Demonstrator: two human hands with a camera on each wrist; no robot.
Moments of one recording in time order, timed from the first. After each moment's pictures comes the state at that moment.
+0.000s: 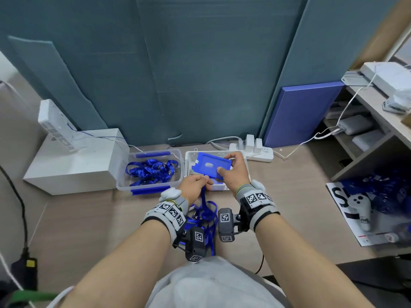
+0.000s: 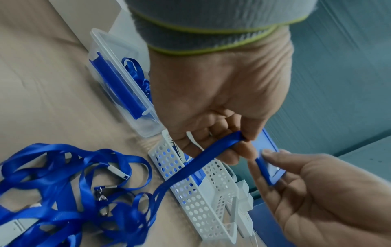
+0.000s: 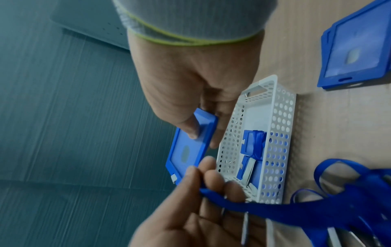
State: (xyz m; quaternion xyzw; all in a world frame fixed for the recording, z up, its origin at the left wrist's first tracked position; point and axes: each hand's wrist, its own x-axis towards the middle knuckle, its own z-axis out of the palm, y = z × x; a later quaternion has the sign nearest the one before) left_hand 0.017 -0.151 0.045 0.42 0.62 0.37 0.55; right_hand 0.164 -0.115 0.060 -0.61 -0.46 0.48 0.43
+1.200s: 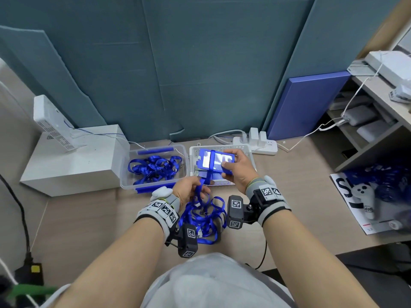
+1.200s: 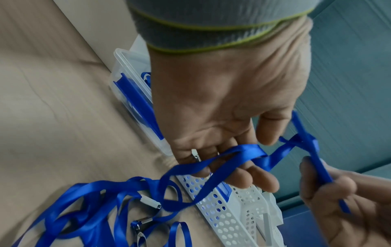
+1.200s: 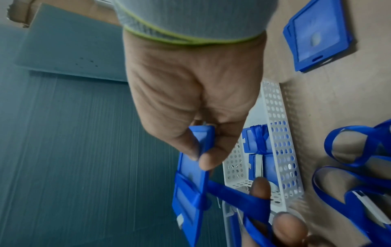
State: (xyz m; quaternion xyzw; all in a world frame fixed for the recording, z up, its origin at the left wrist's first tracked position) left_hand -0.035 -0.155 0.039 0.31 0.57 0.29 0.70; right_hand 0.149 -0.110 0.061 -0.56 -0.35 0.62 0.42
